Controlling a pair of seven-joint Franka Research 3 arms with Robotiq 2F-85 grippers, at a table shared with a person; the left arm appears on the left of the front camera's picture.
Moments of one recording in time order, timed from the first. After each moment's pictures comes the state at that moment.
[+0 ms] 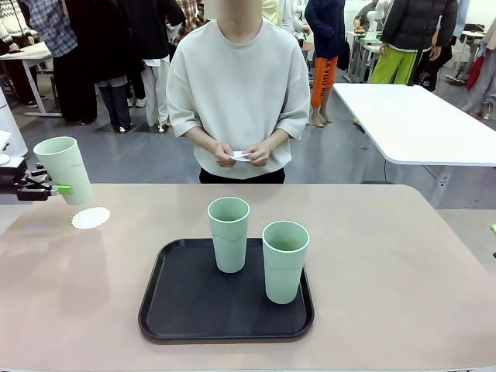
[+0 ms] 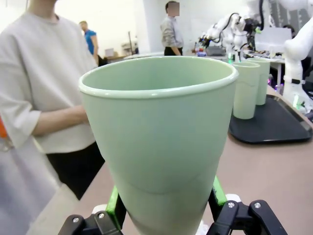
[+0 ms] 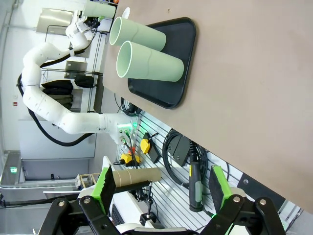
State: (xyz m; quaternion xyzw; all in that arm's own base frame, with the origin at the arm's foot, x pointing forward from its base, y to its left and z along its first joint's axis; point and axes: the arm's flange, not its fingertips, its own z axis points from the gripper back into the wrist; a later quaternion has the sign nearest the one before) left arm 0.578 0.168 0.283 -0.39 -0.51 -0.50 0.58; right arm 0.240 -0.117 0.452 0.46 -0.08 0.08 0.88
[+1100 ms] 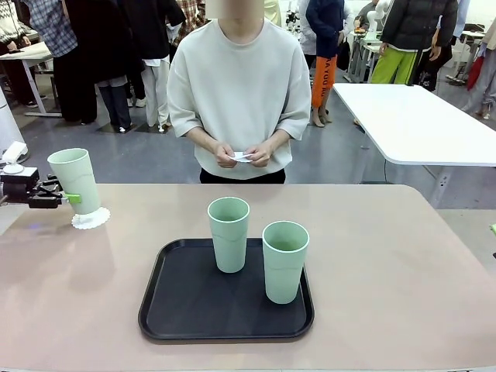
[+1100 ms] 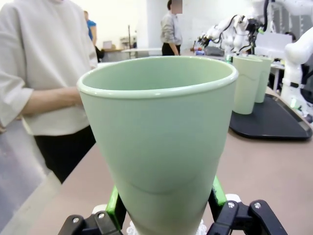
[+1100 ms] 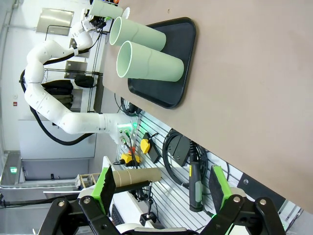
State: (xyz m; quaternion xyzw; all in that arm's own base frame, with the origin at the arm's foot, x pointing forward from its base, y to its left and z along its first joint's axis) left arm 0.579 0.159 0.249 -0.42 -0.49 -0.48 0.60; right arm 0.240 -0.117 0.451 0.46 -0.08 0.08 0.88
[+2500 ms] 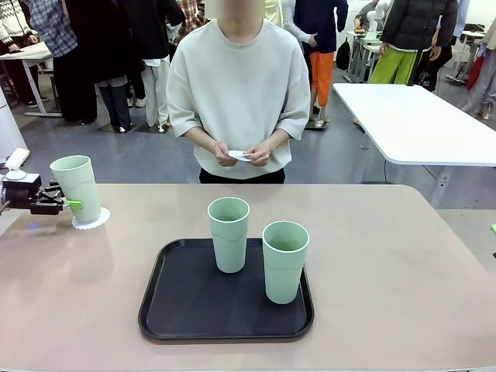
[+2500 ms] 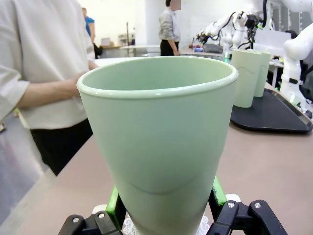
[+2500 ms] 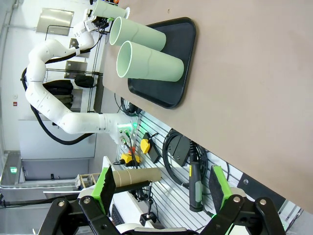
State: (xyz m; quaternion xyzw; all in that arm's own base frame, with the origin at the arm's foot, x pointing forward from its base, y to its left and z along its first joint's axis) left arm 0.581 0.161 0.234 -0.42 -0.48 -0.48 0.60; right arm 0.240 -0.117 0.451 0.46 -0.08 0.08 0.88
